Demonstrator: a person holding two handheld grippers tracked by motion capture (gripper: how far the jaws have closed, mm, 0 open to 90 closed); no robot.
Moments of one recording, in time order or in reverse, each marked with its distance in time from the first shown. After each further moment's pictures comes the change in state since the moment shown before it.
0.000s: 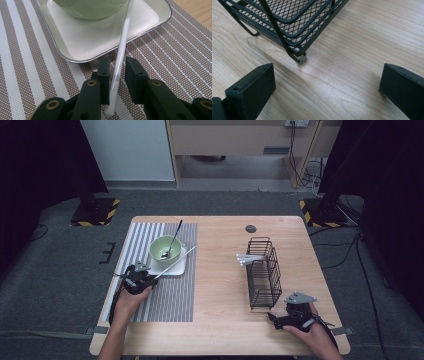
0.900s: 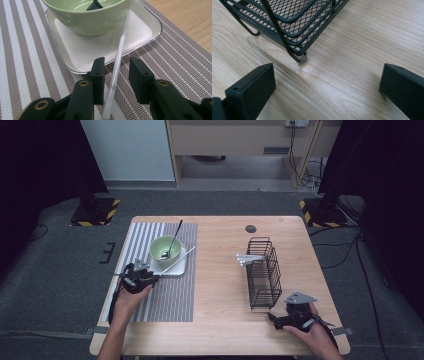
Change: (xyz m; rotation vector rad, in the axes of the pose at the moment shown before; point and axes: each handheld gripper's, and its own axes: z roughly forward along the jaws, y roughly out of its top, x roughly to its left) left arm -0.006 0.009 -0.014 -0.061 0.025 0.021; right arm 0.000 0.000 0.000 0.001 0.002 0.000
